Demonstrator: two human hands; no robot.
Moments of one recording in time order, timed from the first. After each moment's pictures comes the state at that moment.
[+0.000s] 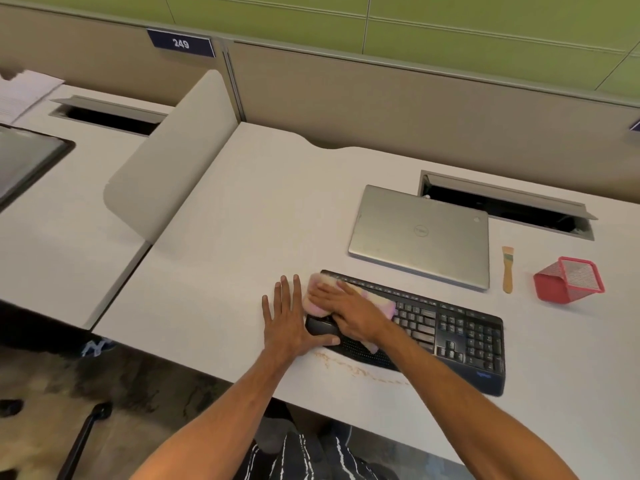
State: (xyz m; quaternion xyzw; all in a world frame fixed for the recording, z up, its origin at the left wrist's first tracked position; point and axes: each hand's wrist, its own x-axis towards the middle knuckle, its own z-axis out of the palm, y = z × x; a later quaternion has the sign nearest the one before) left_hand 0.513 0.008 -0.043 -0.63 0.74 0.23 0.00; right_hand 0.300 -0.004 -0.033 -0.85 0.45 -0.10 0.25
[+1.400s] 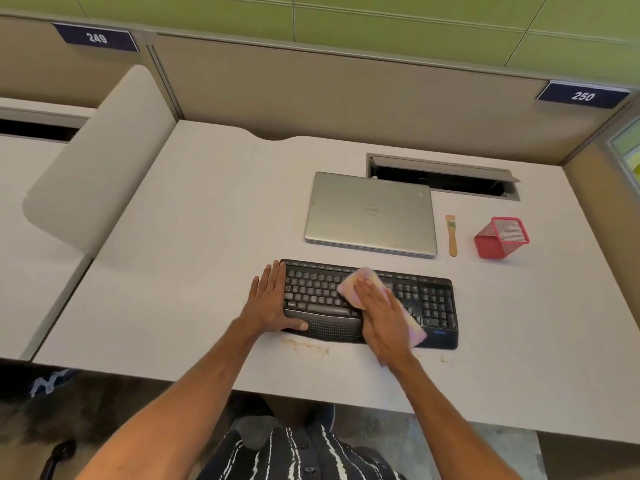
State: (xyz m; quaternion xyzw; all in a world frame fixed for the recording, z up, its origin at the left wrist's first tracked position) left_hand 0.493 -0.031 -0.033 -0.47 0.82 0.31 0.10; right_hand 0.221 0.127 -0.043 -0.64 0.72 -0.24 0.12
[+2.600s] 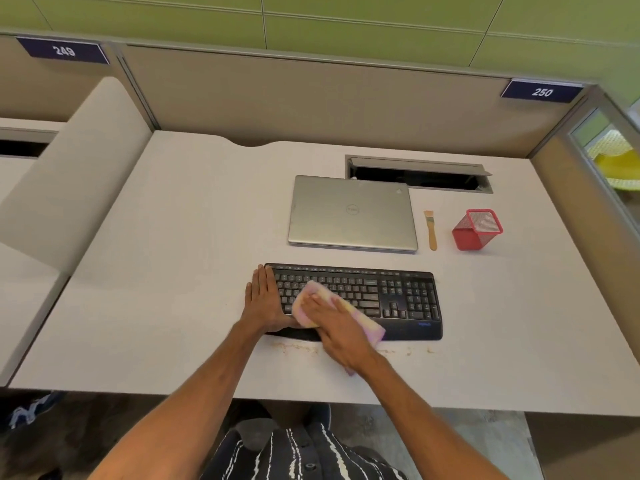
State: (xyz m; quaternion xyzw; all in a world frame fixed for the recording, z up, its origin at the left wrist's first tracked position) left_hand 0.462 -0.021 -0.030 -0.53 0.78 0.30 0.11; right_hand 0.277 0.118 -0.035 -0.72 0.64 -0.17 0.20
